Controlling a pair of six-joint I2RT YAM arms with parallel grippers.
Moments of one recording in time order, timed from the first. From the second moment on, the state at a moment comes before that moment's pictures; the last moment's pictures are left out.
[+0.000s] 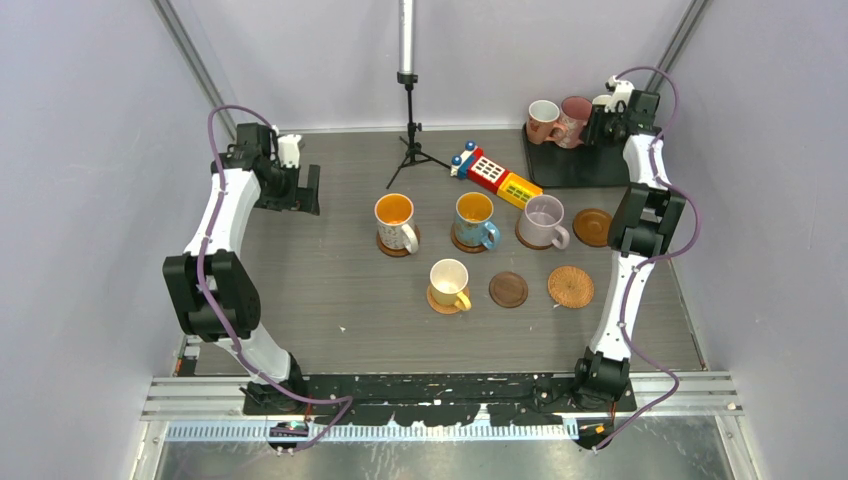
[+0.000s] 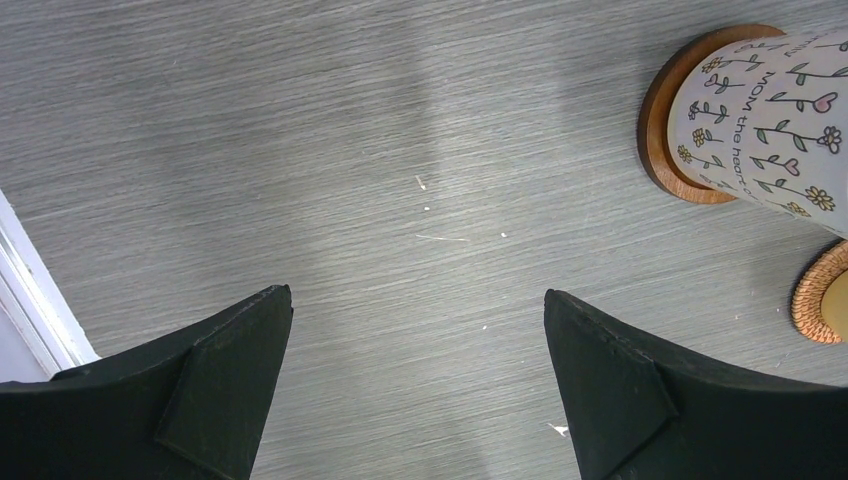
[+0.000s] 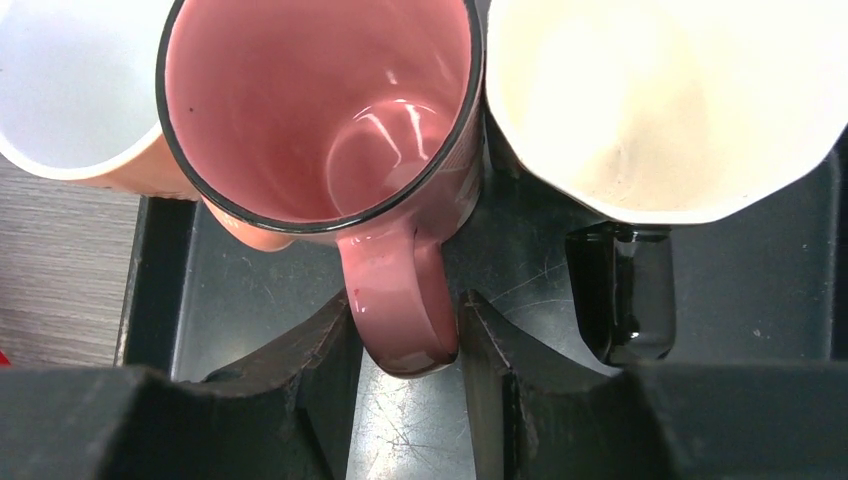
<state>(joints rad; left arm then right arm) 0.07 1.67 1.51 -0.90 0.22 0.18 -0.26 2.53 2.31 -0.39 -0.41 -0.14</state>
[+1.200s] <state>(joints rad) 0.08 1.68 1.53 -0.90 0.24 0.17 -0.26 2.21 1.89 -0.42 -0.38 -0.32</state>
